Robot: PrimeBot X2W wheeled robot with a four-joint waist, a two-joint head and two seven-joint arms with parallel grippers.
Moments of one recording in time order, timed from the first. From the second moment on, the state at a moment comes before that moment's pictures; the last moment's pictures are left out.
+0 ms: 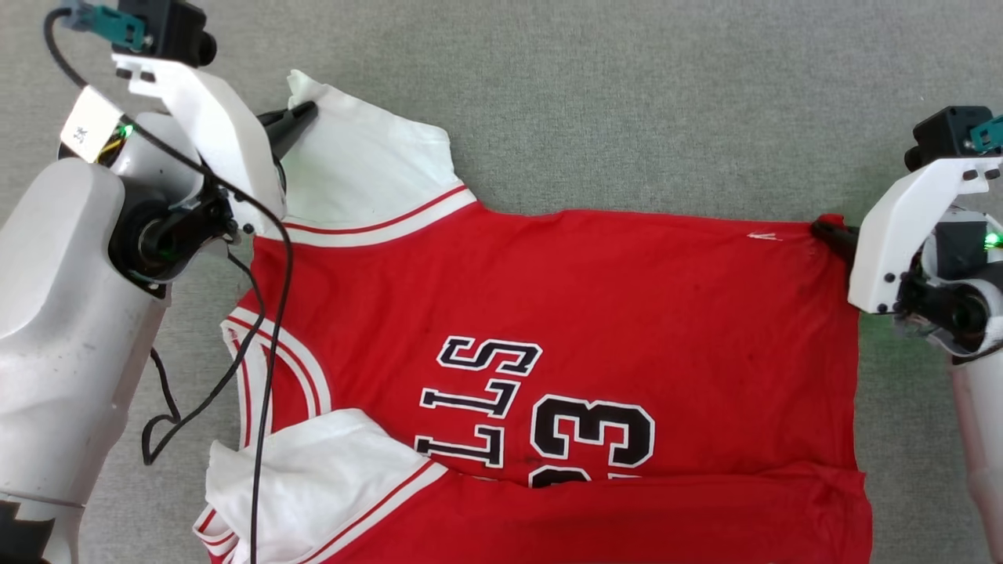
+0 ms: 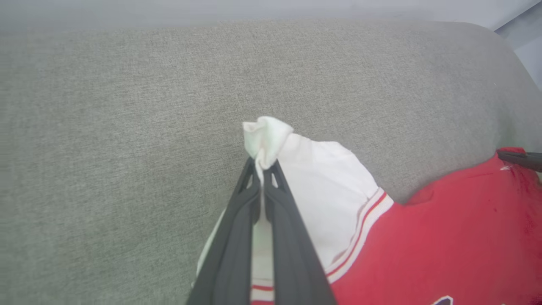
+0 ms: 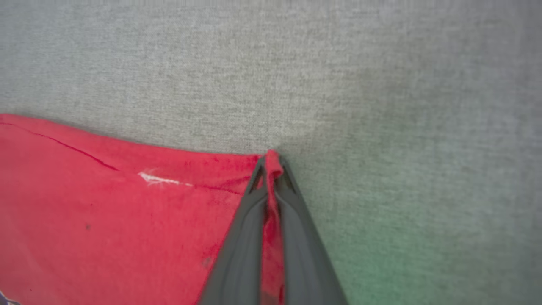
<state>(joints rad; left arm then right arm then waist) -0.95 0.51 -0.53 0.46 -0.94 -0.12 0.49 -0.67 -0.28 0.06 0.42 0.50 0.13 0.81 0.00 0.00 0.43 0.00</state>
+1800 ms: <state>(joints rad) -0.12 0.53 -0.37 0.16 -1.05 0.05 0.04 0.10 -0.09 -0.19 -0.05 0.46 0.13 0.33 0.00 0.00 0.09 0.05</state>
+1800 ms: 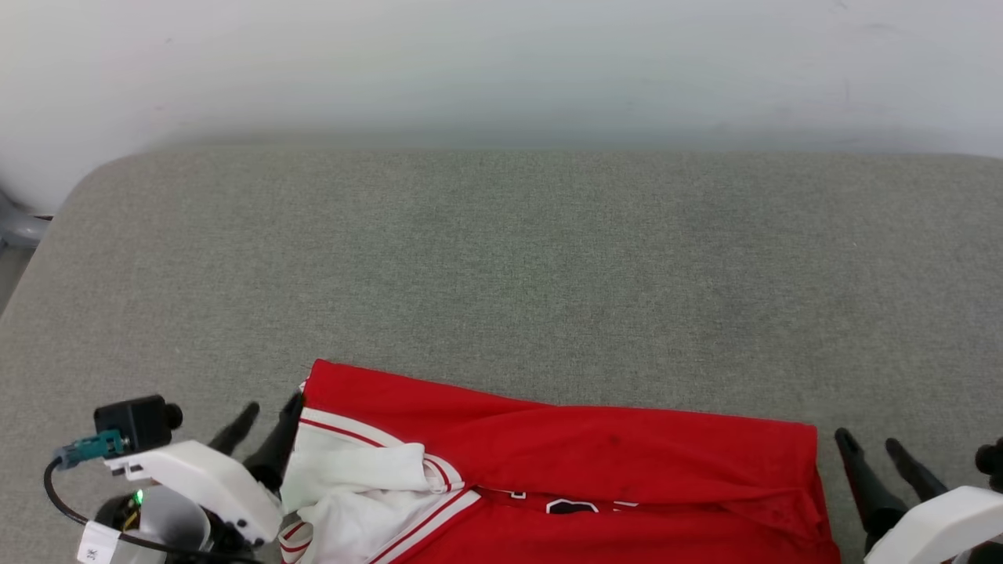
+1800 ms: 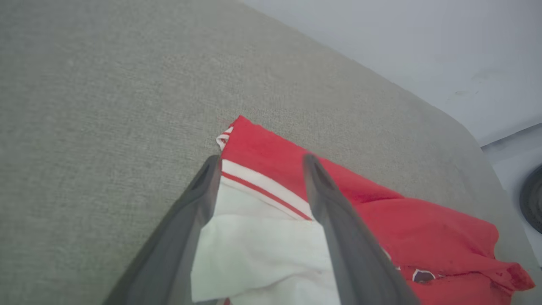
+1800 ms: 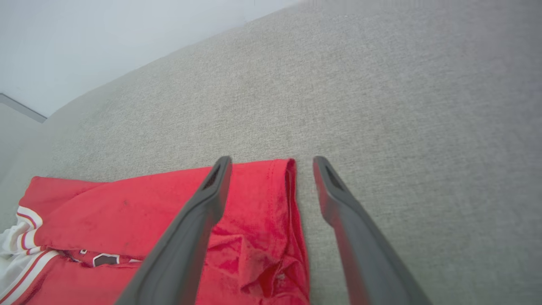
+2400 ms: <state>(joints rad) -0.18 0.47 -0.36 0.00 -0.66 0.19 -0.26 0.08 -0.16 -0.21 -0.06 0.37 0.13 0.54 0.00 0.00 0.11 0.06</state>
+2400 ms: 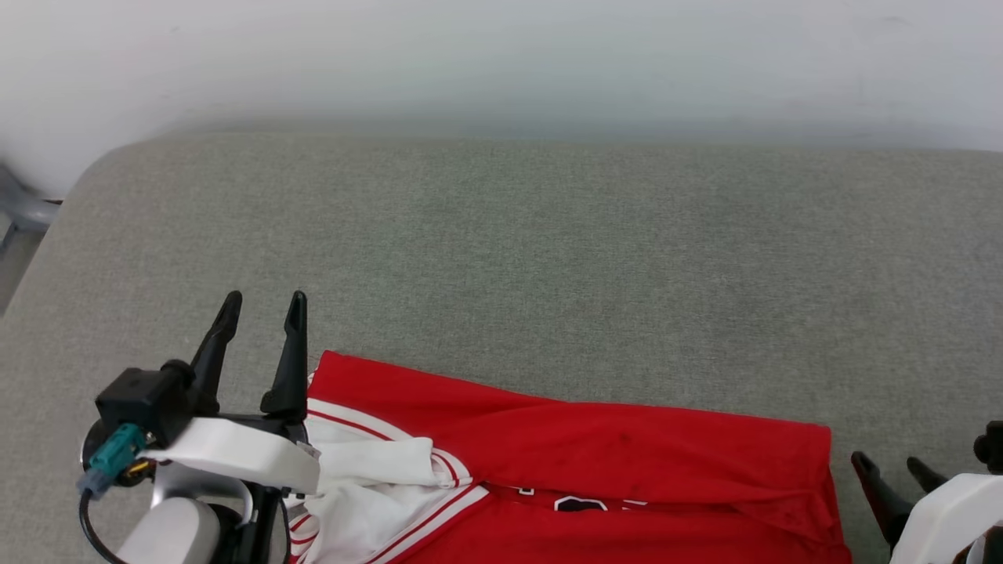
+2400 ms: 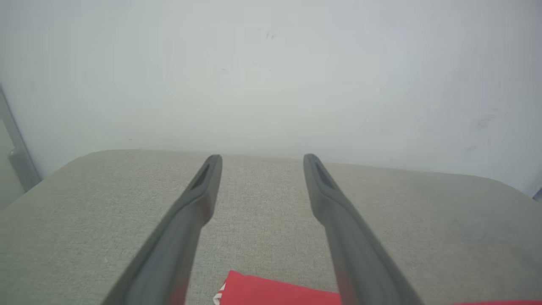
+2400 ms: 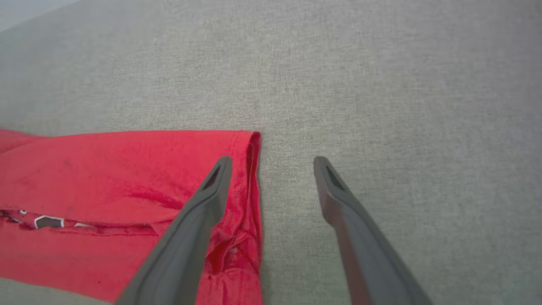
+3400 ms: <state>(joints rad) -0.10 0.40 -0.35 -0.05 -0.47 0.18 -0.26 0.03 -0.20 -0.13 0.06 0.49 0.13 0.74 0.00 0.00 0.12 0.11</state>
